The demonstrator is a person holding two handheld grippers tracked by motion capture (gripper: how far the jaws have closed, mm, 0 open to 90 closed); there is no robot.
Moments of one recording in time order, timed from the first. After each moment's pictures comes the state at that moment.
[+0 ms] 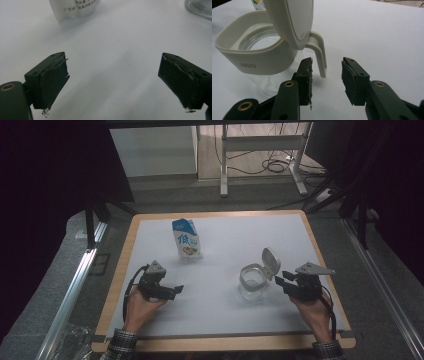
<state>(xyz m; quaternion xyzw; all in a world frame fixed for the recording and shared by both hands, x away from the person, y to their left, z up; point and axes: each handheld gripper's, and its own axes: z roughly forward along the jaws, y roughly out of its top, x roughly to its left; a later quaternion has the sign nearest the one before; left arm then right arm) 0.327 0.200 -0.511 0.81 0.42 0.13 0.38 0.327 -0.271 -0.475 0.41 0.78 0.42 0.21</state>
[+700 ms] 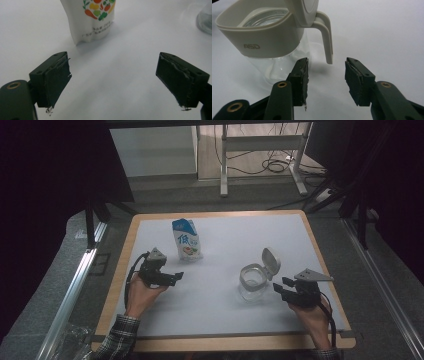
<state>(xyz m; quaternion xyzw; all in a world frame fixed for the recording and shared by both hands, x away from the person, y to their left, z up) 0.357 0.202 -0.493 0.81 0.42 0.16 0.38 0.316 -0.271 -0.489 0.42 0.78 0.42 0.19</state>
